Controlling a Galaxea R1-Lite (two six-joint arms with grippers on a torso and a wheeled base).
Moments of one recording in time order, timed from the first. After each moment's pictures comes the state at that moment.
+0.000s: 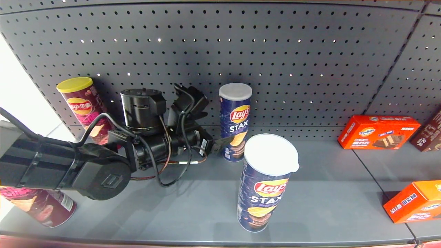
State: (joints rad) left arm -0.49 1.87 -1.01 -0.72 -0.23 0.28; right arm 0.00 0.01 0.00 0.00 0.04 -0.01
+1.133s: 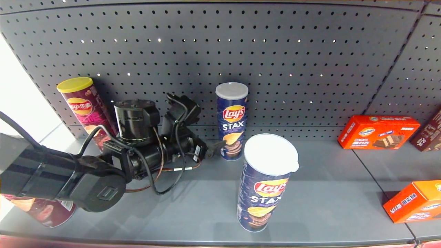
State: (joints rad) left arm -0.46 1.87 -0.89 -0.83 -0.17 0.28; right arm 0.00 0.01 0.00 0.00 0.04 -0.01
